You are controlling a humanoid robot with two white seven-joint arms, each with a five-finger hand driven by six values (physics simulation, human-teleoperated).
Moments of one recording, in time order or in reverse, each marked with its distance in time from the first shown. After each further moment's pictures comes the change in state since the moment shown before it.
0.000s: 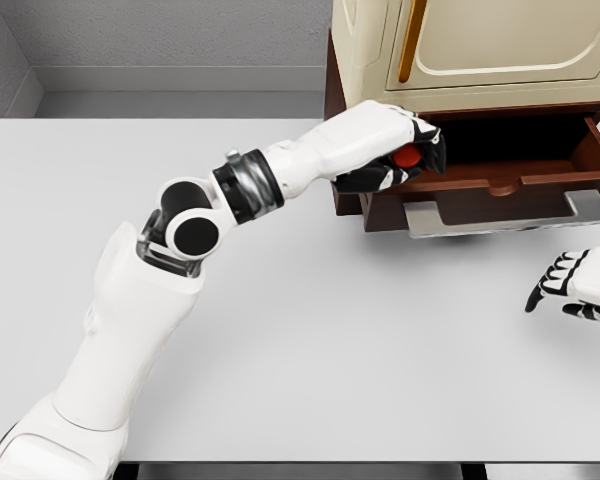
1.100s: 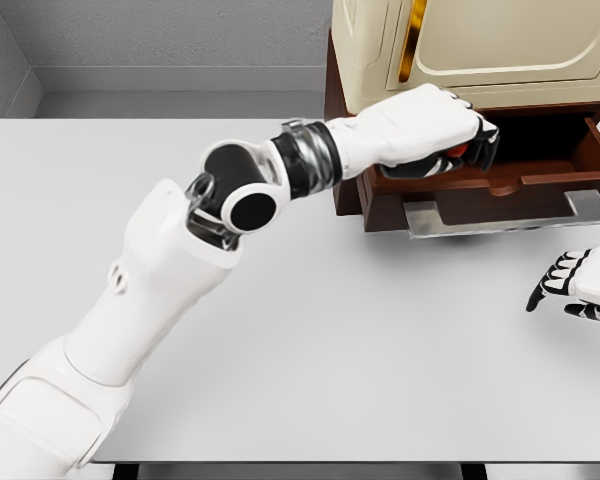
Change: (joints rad) left arm -0.198 0.000 -0.194 0.049 -0.089 0.090 0.003; right arm 0.000 -0.003 0.000 0.003 -0.001 0.000 0.000
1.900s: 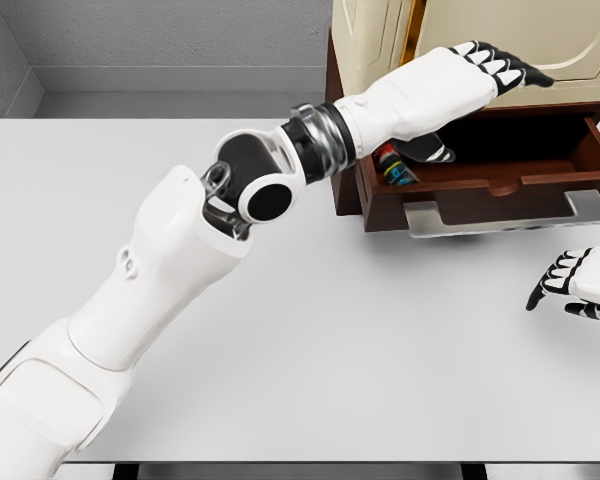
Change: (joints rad) left arm -0.057 0.000 -0.053 0.057 -0.015 0.019 0.184; right arm -0.002 0.000 -0.002 0.000 0.001 0.000 0.000
